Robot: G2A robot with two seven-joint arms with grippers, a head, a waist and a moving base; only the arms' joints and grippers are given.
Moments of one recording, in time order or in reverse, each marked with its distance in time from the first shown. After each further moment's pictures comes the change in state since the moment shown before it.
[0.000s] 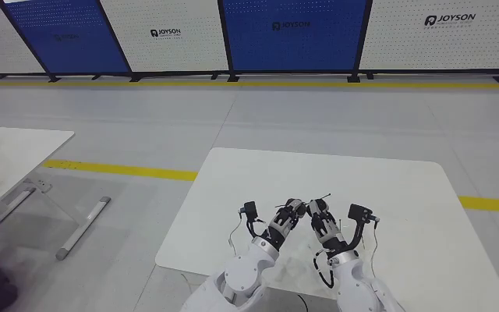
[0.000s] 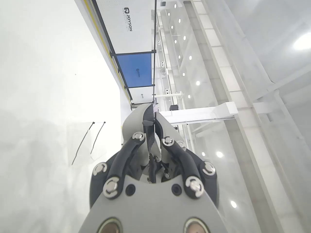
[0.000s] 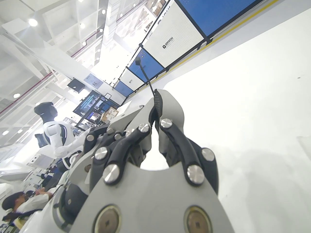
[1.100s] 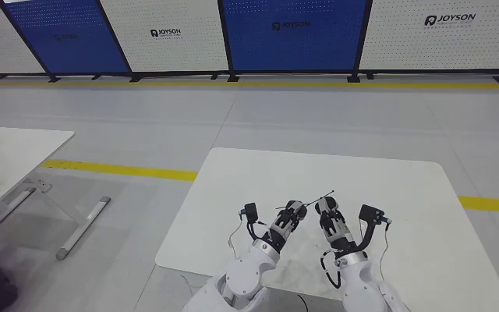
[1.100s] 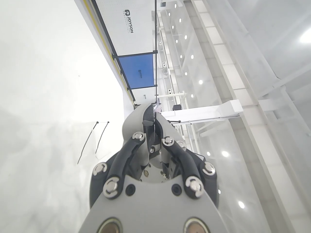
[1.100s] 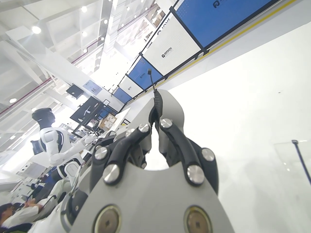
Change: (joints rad) left arm 0.012 -0.003 0.009 -0.010 0.053 0.005 0.016; right arm -0.030 0.006 0.043 -0.049 -0.026 -0.008 -0.020
